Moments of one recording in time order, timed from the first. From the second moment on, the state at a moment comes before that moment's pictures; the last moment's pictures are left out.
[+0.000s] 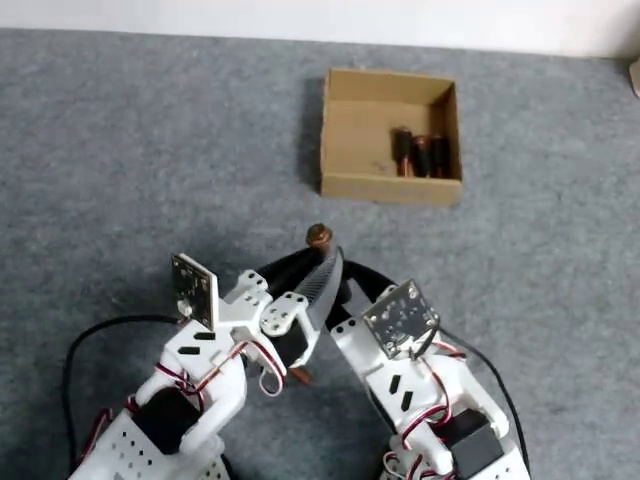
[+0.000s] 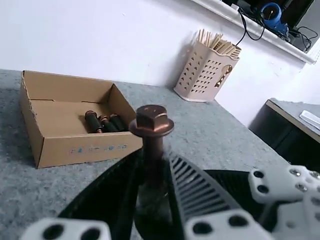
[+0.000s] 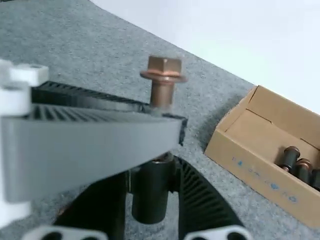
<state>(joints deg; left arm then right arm) 35.6 -96.0 85.7 21.8 29.6 -34.8 -105.0 79.2 49.1 12.7</state>
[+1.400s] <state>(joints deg) 40.4 -96.9 90.4 19.0 29.2 -33.7 -105.0 75.0 54.1 12.7</state>
